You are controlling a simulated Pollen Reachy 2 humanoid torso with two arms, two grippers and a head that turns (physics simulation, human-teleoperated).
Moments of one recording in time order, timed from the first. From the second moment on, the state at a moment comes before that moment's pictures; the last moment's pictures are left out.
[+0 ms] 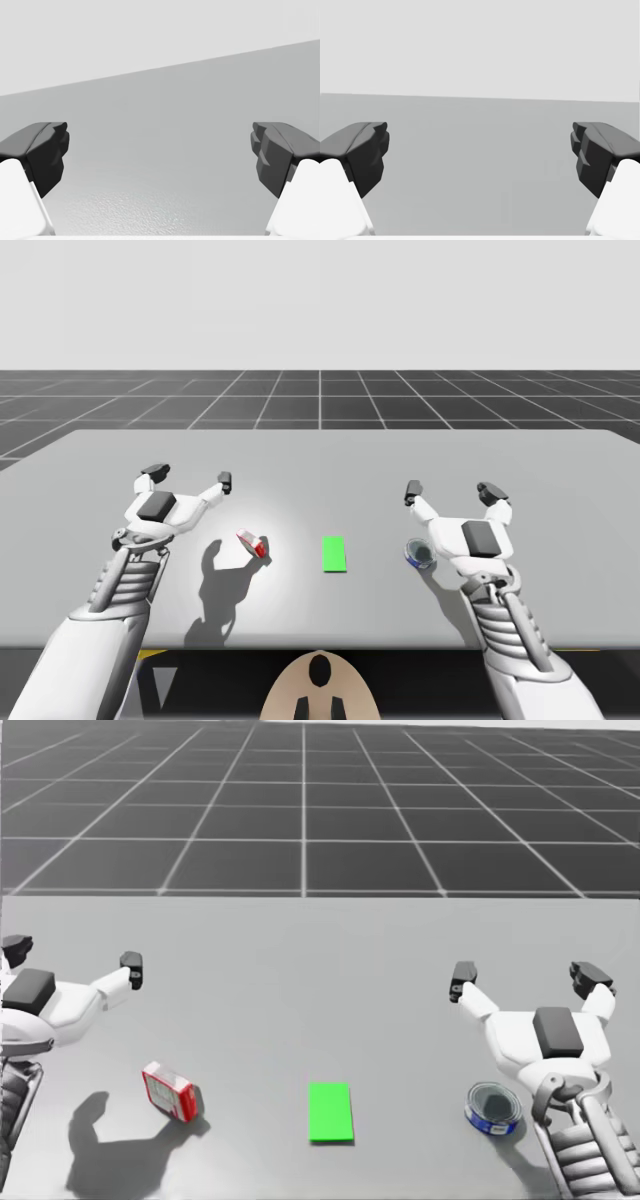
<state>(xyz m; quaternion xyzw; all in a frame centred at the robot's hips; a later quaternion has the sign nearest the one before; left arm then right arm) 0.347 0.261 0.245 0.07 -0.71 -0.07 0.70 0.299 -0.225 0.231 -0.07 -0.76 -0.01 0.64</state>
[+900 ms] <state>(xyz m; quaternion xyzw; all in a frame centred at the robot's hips) 0.346 0.259 0.248 0.07 -0.71 -0.07 0.70 0.303 -0.225 0.227 -0.08 -0.75 0.00 0.65</state>
